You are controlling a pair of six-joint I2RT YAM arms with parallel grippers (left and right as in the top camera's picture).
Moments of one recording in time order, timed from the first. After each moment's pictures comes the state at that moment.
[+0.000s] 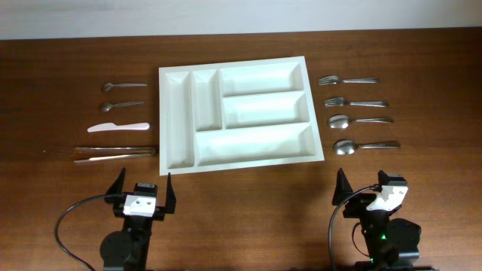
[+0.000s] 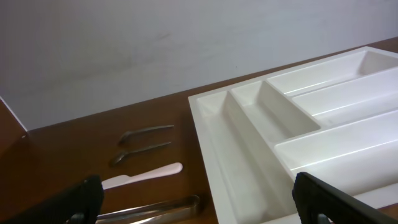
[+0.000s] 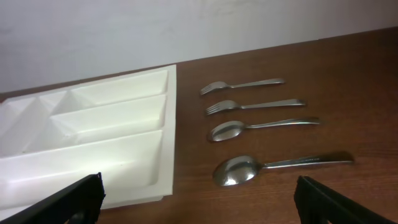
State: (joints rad) left arm -0.03 0.01 0.02 -0.08 0.02 0.23; right arm 0.00 0.01 0.13 -0.27 -0.05 0.25
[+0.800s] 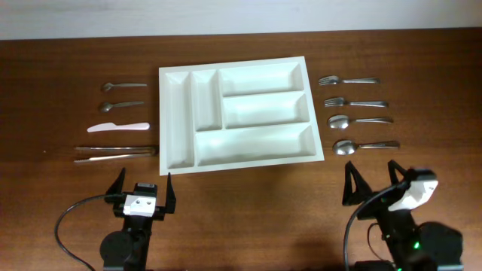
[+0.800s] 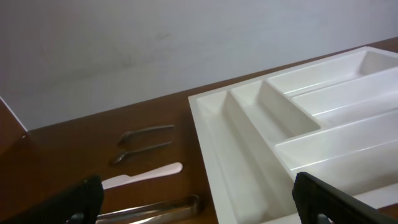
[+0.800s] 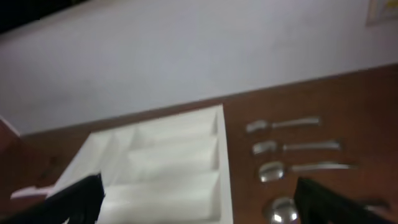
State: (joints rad) left arm -0.03 0.01 0.02 -0.08 0.02 0.23; right arm 0.00 0.23 0.57 -0.44 -0.18 0.34
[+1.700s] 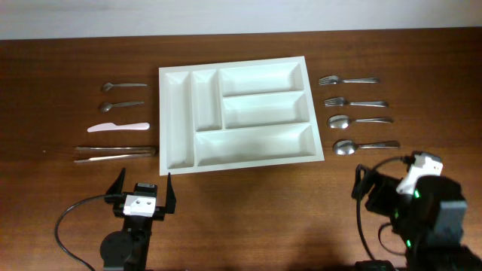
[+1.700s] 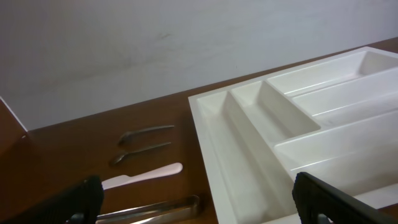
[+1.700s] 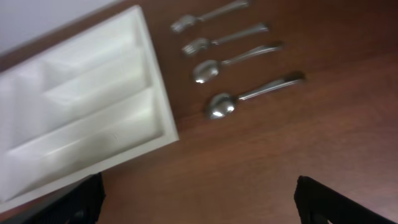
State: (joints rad) left arm -0.03 0.01 0.02 -0.08 0.02 0.23; right arm 0.00 0.64 0.90 -0.94 0.03 0.44
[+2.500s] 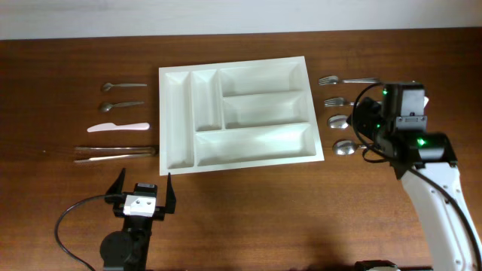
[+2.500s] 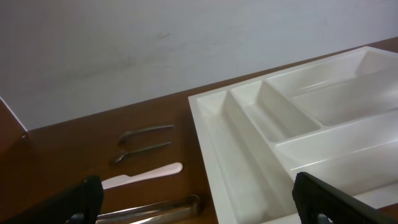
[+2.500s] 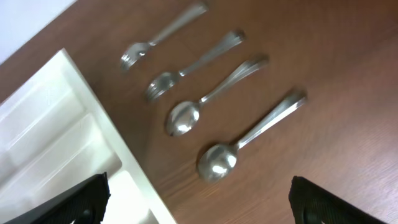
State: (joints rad) left arm -0.03 0.01 0.02 -0.08 0.02 0.23; right arm 0.00 1.30 1.14 -0.73 0.18 0.71
